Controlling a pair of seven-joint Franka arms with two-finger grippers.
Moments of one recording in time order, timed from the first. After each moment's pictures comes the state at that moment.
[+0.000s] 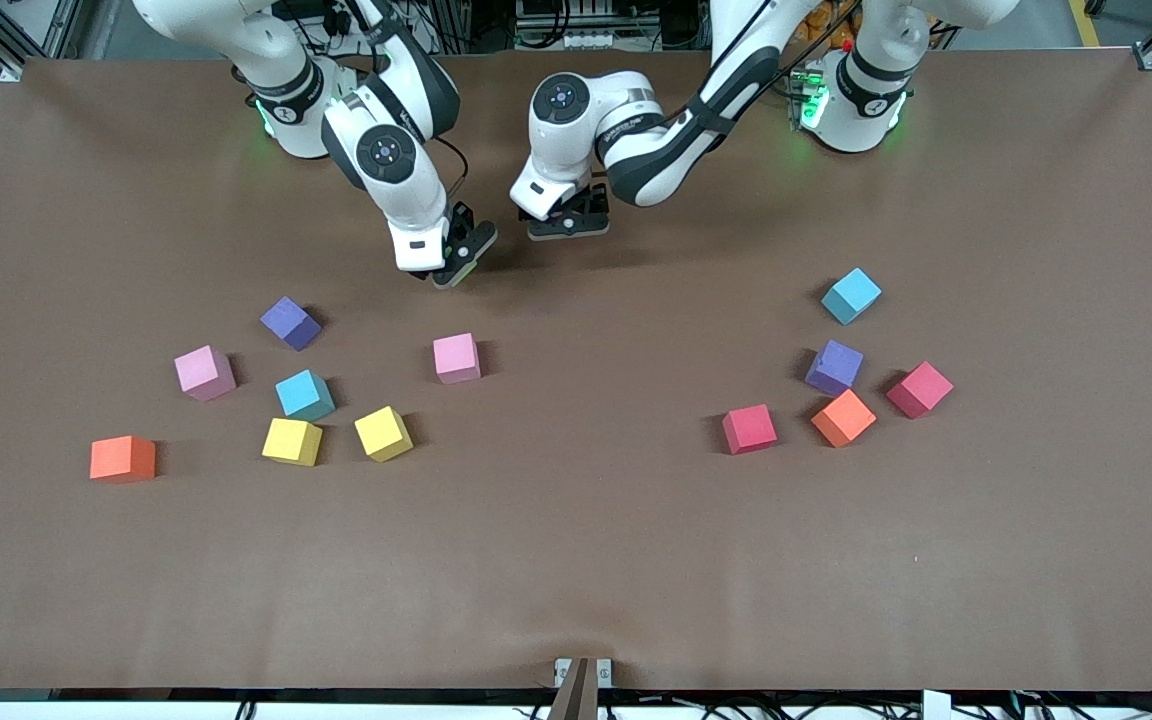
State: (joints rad) left arm -0.59 0.53 -0.53 -1.98 0.24 2.40 -1.37; right arm 0.61 0.11 0.09 -2.46 0.10 2.46 -0.28
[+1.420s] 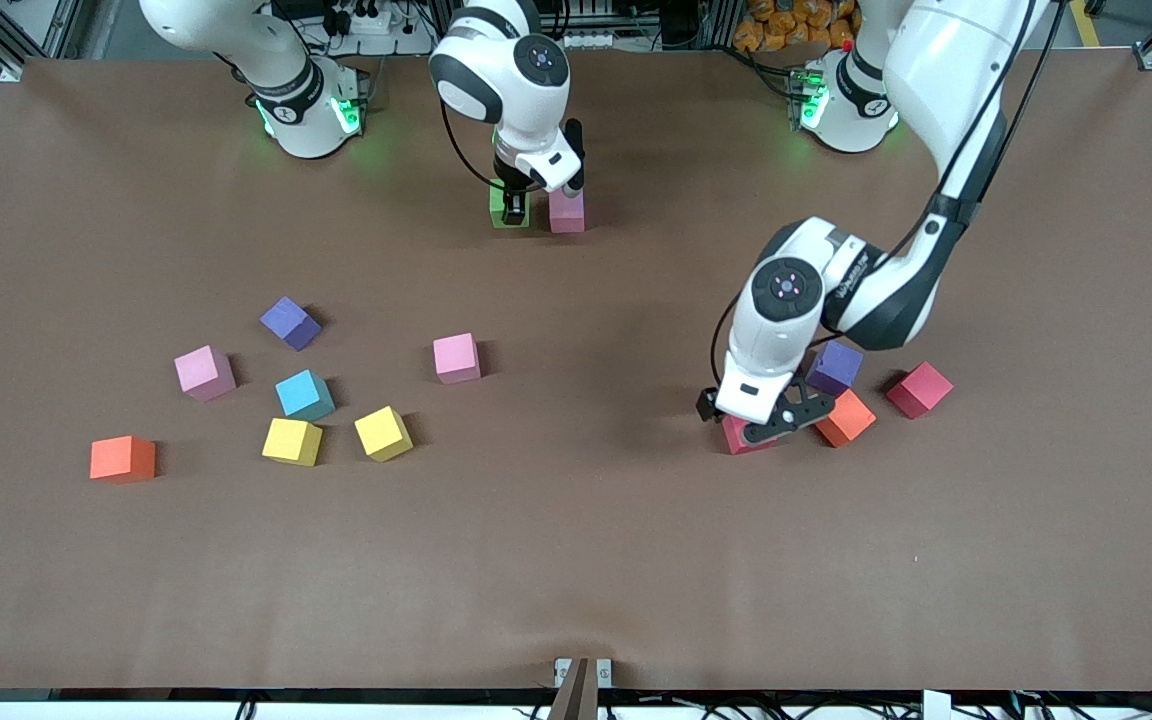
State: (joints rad) left arm -0.24 0.54 -0.25 -1.77 0.33 2.31 -1.06; right arm 0.94 0.22 0.11 -2.24 -0.10 2.22 -0.49
